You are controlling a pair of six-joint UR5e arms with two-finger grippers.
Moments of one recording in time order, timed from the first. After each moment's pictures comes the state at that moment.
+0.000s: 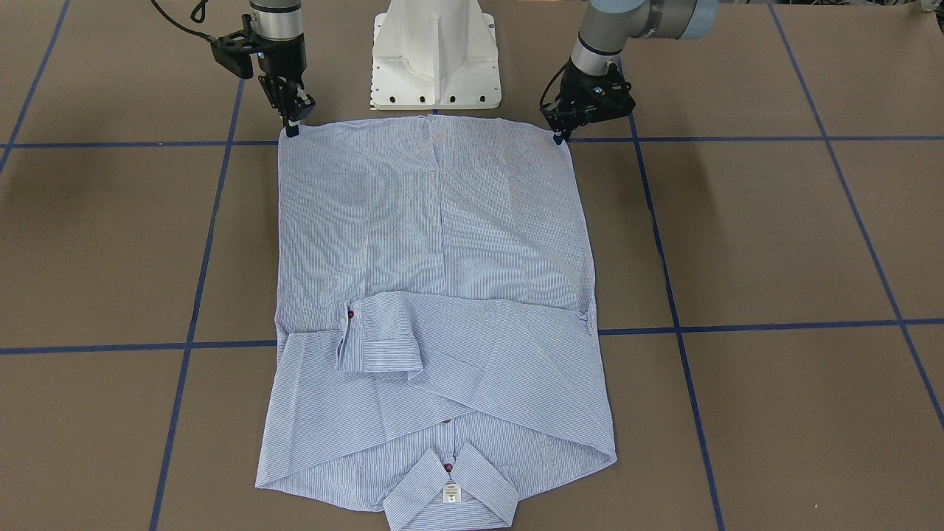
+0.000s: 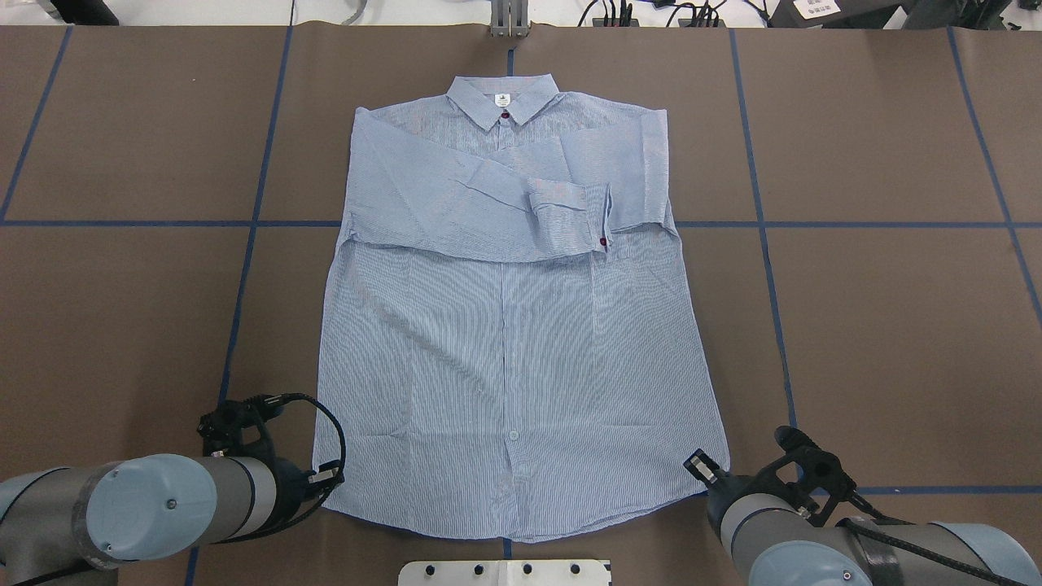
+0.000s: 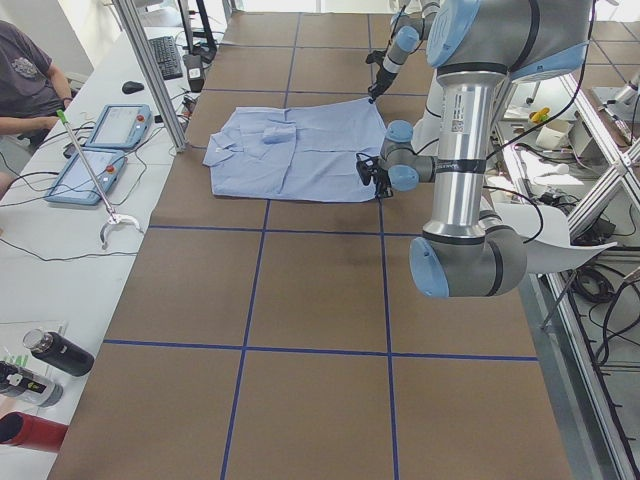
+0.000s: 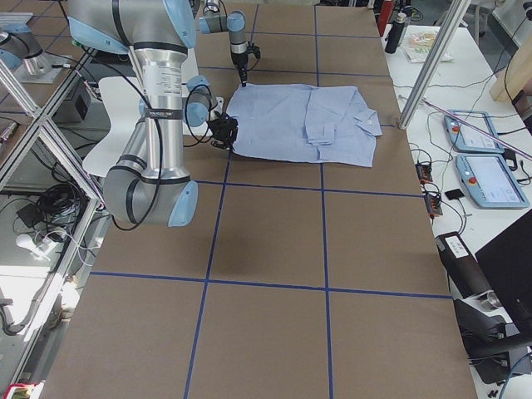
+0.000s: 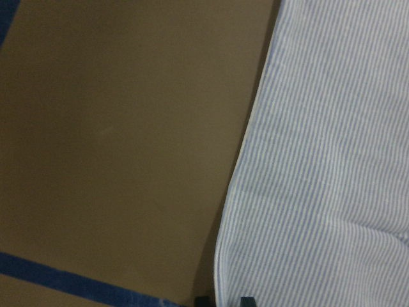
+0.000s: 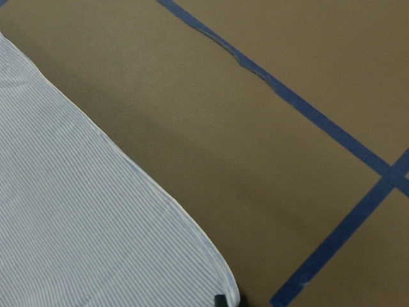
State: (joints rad) left arm -0.16 -1.65 -2.04 -1.94 -1.60 -1.80; right arm 0.01 -1.51 2.21 -1.63 1.24 2.40
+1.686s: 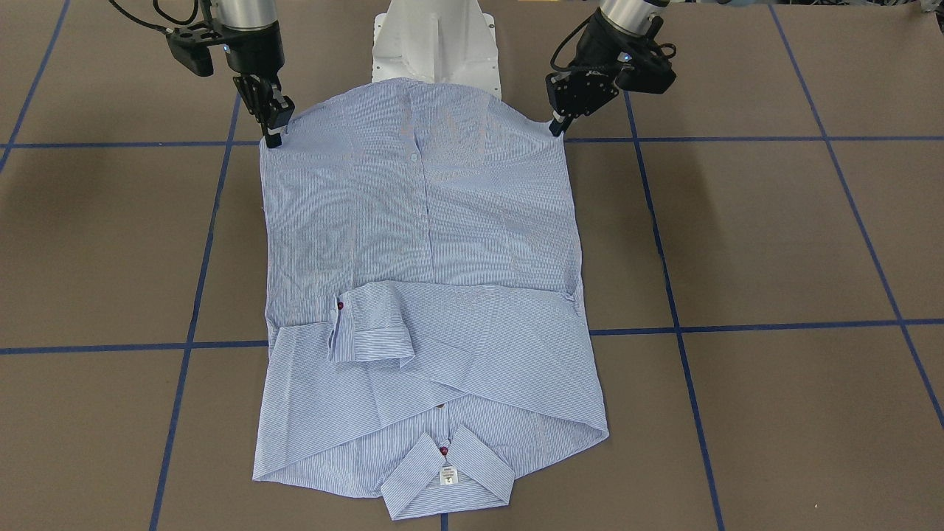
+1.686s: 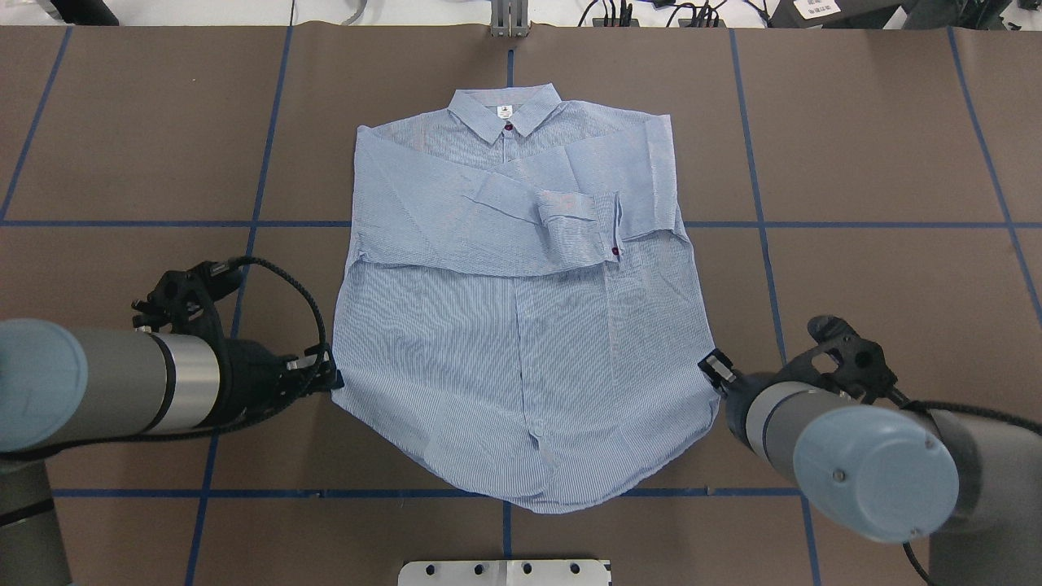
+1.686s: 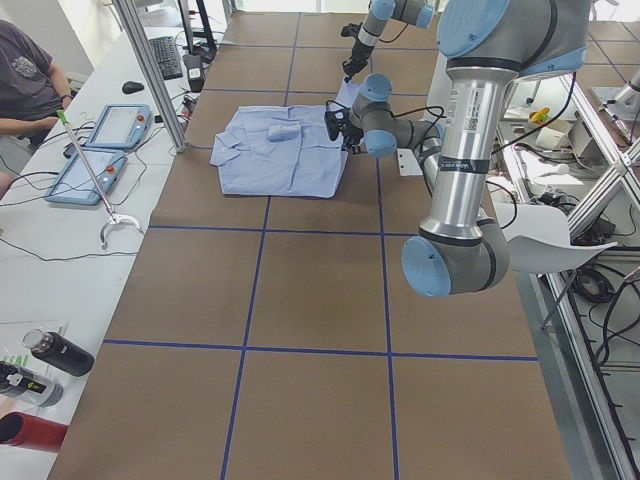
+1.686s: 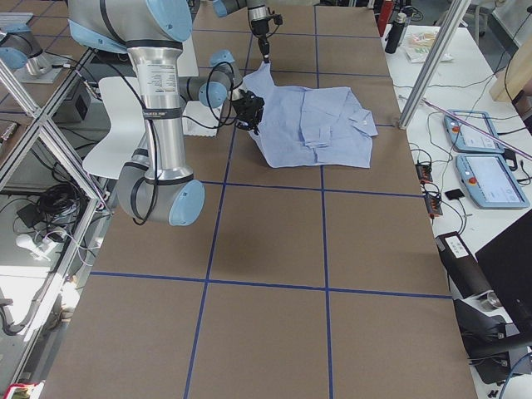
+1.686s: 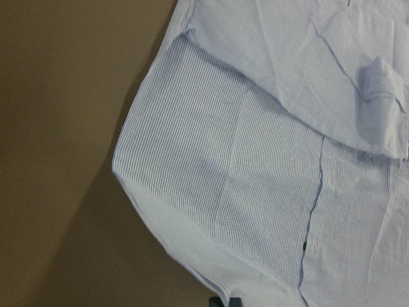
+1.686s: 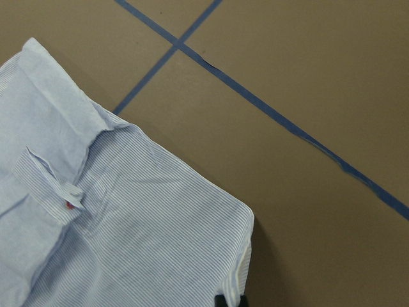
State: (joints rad) left arm -0.50 -1.78 -2.16 -1.91 -1.77 -1.62; right arm 0.36 -1.38 2.30 -1.72 1.45 2.17
